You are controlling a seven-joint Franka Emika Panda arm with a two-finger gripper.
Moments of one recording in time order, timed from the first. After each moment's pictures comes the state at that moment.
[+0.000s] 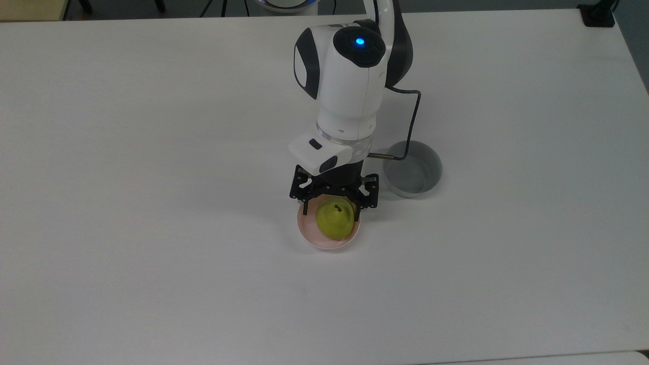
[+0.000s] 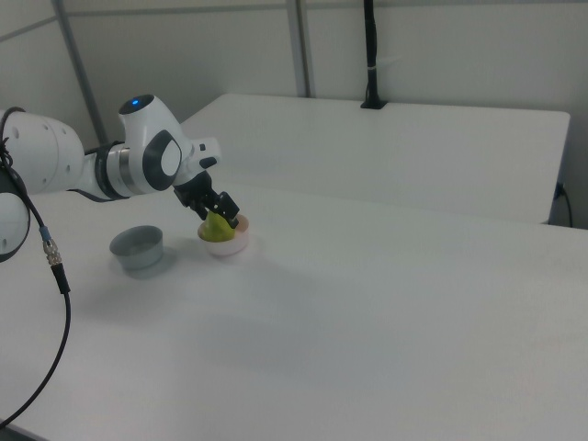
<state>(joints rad) 0.25 0.56 -0.05 -1.57 -0.19 2.45 0.41</state>
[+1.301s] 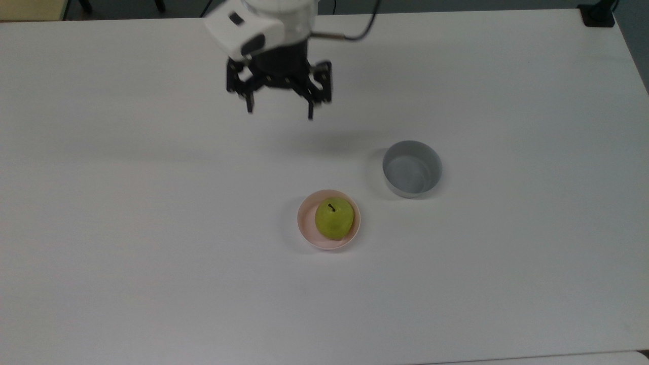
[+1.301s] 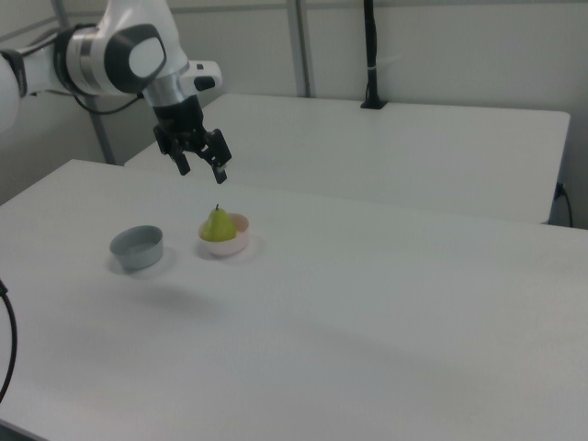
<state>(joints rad) 0.13 0.20 -0.06 -1.55 -0.05 1.87 0.15</state>
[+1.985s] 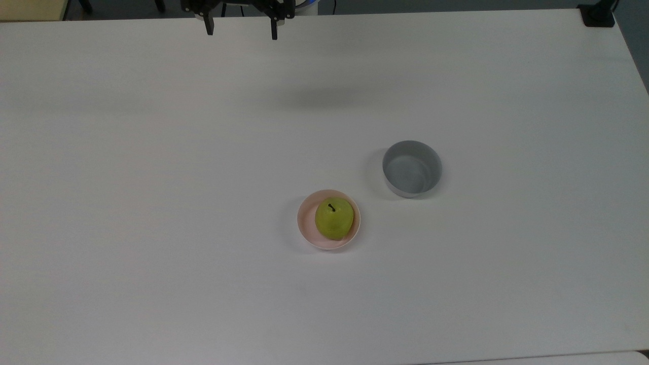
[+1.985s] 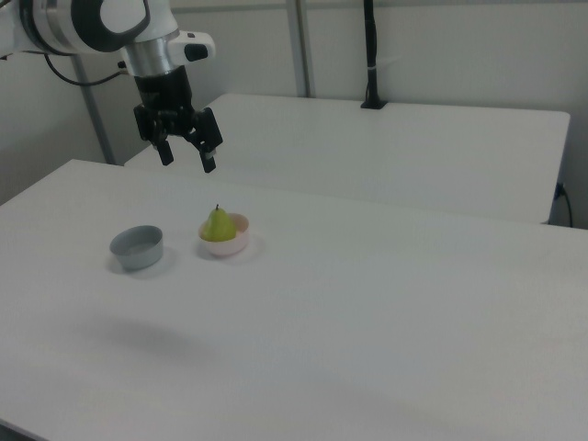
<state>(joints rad) 0.06 0.05 -0.06 -1.55 -0.04 1.63 0.02</state>
